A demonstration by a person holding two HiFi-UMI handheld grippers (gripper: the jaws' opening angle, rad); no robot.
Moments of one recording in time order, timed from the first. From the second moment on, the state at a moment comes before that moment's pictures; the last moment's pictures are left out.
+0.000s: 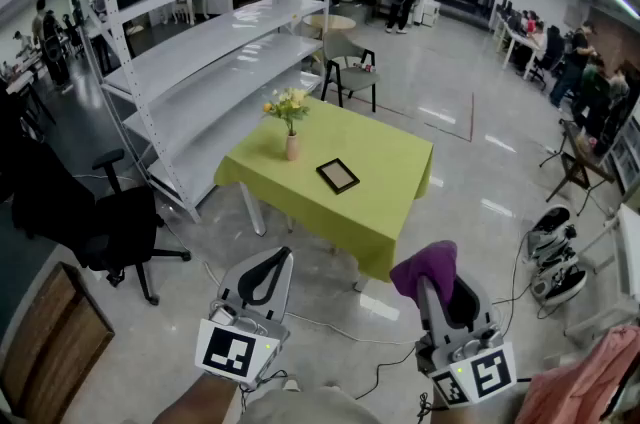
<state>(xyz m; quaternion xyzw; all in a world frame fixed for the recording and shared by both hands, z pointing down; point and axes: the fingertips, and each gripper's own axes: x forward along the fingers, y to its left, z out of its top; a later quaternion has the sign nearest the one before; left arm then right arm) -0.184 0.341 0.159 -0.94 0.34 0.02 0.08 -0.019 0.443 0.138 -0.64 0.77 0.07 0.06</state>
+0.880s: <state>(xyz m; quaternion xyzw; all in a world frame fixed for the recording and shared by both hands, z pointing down) -0.141 0.370 0.179 -0.93 0.36 -0.01 0.08 0.038 0.468 0.167 -0.61 0.79 0.02 0.08</state>
